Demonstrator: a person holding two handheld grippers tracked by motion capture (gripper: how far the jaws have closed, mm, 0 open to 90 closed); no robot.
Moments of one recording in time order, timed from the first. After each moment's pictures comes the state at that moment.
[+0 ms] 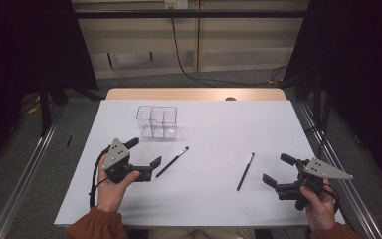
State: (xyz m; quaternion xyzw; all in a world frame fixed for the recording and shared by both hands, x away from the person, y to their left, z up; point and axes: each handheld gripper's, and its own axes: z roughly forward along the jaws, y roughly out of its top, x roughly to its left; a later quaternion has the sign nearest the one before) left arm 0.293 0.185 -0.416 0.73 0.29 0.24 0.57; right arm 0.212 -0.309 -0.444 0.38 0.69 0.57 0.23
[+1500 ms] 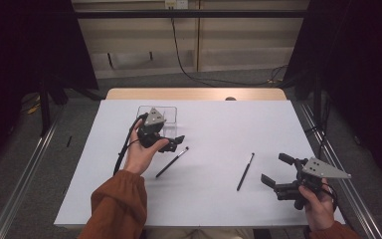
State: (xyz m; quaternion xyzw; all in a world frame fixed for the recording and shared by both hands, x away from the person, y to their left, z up) left arm 0.380 0.109 -0.406 0.83 0.29 0.17 0.44; right arm 0.212 -0.306 -0.441 0.37 0.70 0.57 0.23
